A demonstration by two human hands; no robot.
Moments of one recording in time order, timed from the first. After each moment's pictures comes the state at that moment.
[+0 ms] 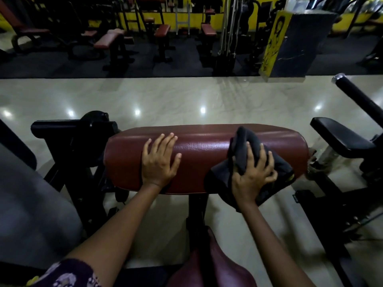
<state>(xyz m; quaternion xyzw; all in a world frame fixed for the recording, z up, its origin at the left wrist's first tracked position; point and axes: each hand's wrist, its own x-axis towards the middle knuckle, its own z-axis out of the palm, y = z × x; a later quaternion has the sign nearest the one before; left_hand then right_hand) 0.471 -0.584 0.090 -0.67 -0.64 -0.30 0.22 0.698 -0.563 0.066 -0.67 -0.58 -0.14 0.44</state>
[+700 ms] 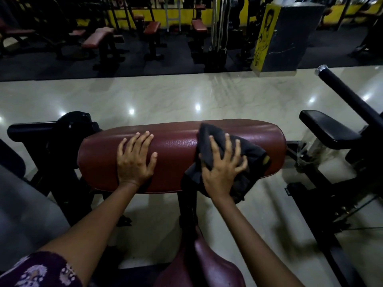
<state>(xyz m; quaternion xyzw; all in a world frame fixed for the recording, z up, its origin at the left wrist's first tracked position) 0.472 -0.582 0.089 -0.66 -0.64 -0.29 0.27 0.690 -0.564 0.074 -0.63 -0.66 -0.12 0.40</state>
